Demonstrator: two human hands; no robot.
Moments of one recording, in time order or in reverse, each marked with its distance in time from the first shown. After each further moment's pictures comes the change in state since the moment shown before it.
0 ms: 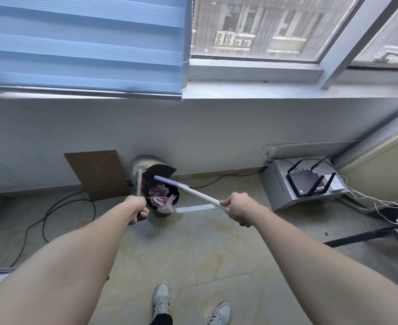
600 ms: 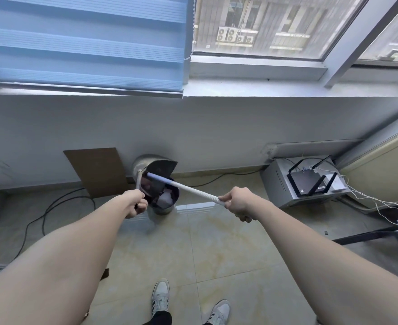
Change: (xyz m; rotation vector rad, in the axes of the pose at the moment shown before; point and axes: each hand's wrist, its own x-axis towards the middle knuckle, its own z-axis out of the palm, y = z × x) left_hand 0.003 0.019 -0.008 -0.189 -0.138 -0.078; right_hand 0.005 -0.005 -0.018 0.092 -0.043 -0.015
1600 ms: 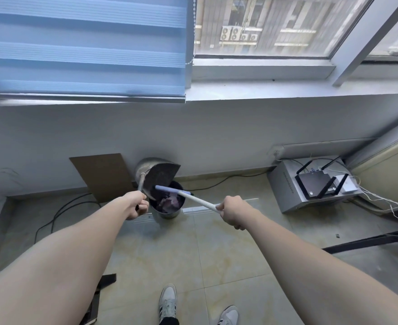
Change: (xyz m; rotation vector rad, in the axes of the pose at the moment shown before) left_hand 0.001 0.028 0.002 0.019 -0.022 -0.028; right_hand 0.032 -0.019 0.020 -0.220 0.017 -0.016
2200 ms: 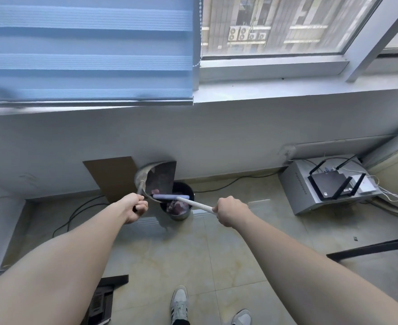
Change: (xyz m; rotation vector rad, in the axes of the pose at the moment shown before) left_hand -0.002 0.007 -0.033 -0.232 -0.068 -0.034; right_hand 0.012 -0.032 0.013 -0.186 0.067 -0.090
